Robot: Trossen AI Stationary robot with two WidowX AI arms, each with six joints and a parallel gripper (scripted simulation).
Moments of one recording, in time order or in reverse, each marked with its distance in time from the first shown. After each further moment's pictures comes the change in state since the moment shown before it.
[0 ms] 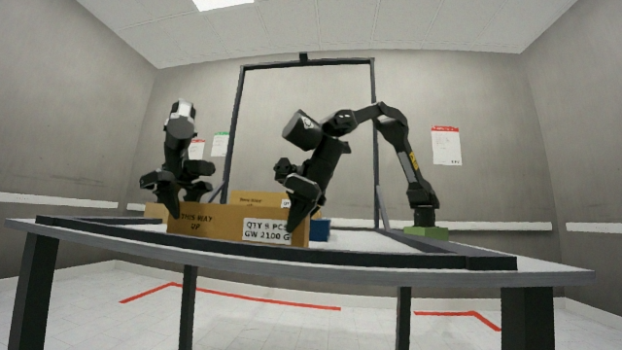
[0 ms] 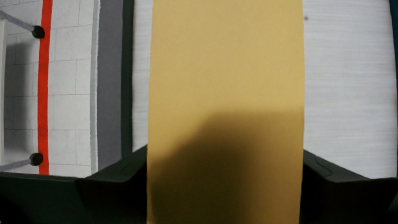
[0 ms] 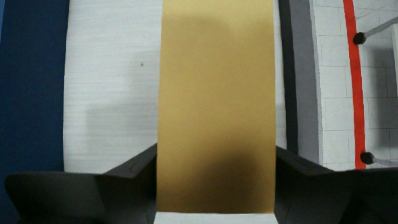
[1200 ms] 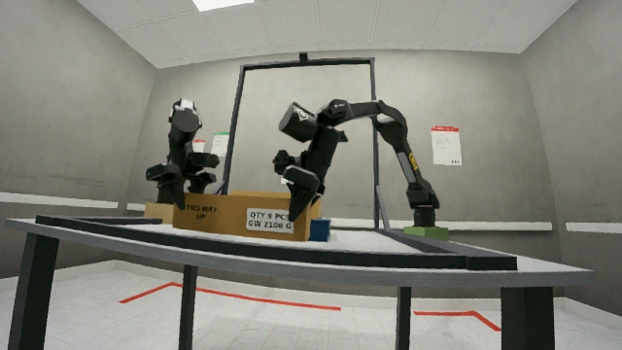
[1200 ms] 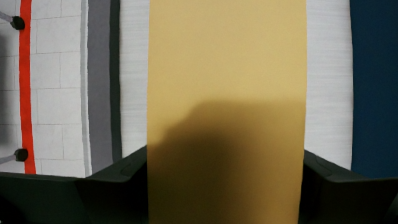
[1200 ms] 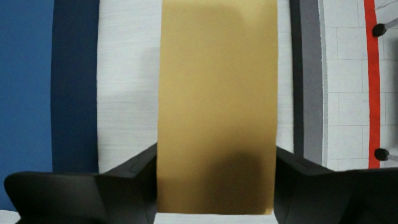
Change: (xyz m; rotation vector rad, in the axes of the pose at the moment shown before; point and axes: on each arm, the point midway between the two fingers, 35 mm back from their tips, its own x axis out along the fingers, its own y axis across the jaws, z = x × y) left arm -0.020 -0.012 0.010 -0.018 0.047 -0.065; right arm -0.021 0.012 0.009 0.014 0.043 0.062
